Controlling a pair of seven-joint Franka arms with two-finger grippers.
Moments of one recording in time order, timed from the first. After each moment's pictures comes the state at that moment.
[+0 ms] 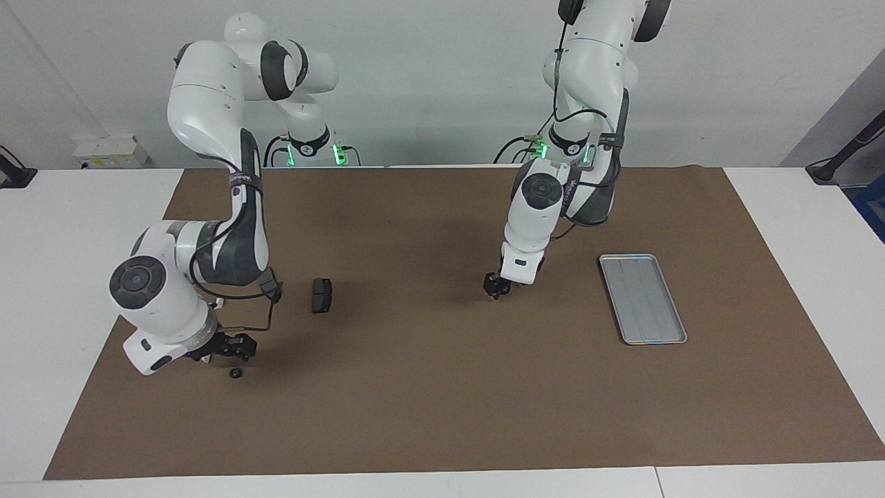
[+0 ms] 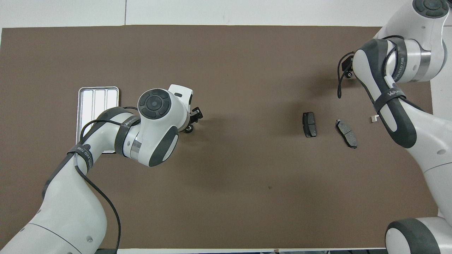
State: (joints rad) left arm -0.43 0.36 -0.10 -1.95 0.01 2.33 -0.94; right arm -0.03 0.75 -0.04 -1.21 -0.07 1.89 -0.01
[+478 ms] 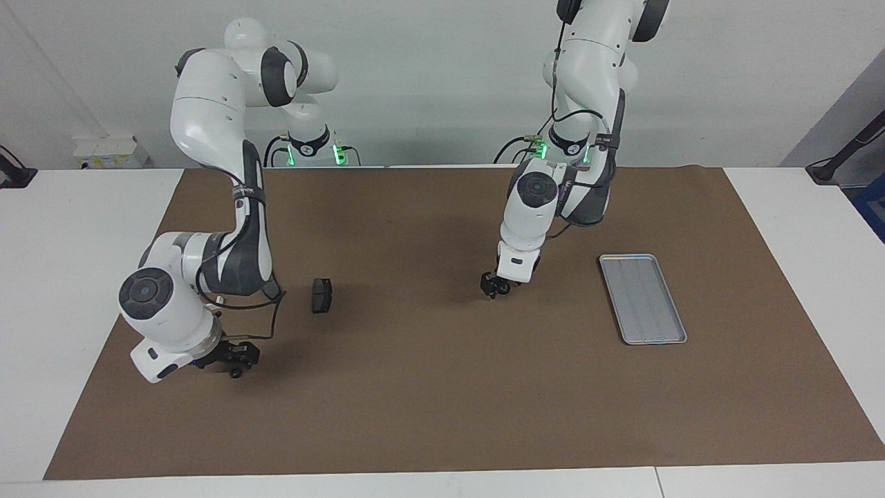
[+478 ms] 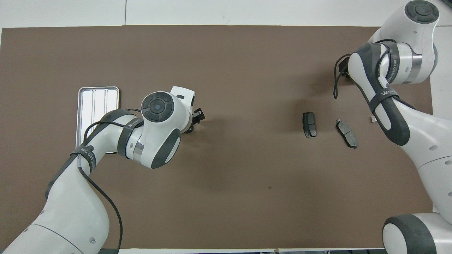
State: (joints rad) left arm -0.44 0.36 -0.10 -1.96 0.01 2.34 -0.96; right arm -0.03 0.78 -0.04 -1.21 -0.07 1.93 -0.01
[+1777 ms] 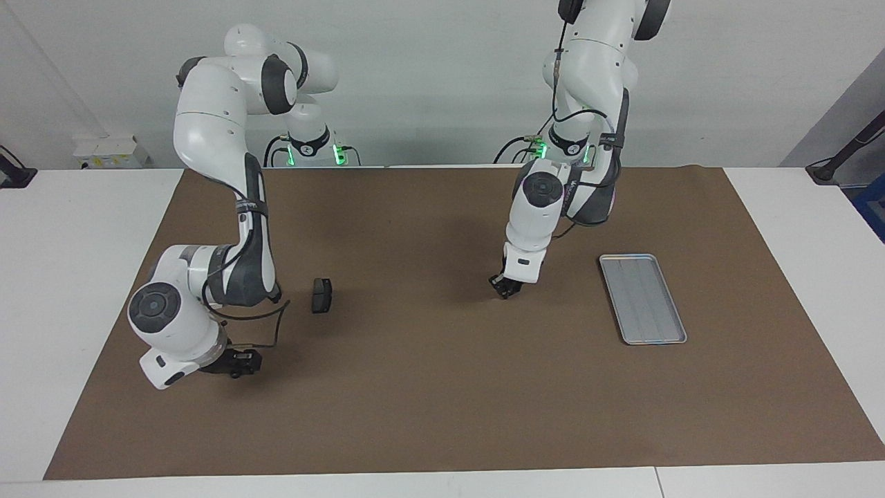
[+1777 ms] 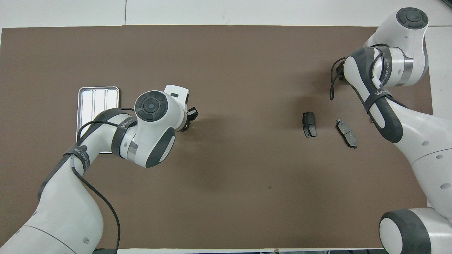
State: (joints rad) left arm -0.41 0.32 -0.08 -1.97 0.02 2.33 -0.95; right arm -0.03 0.82 -0.04 -1.21 -0.07 1.95 0.01
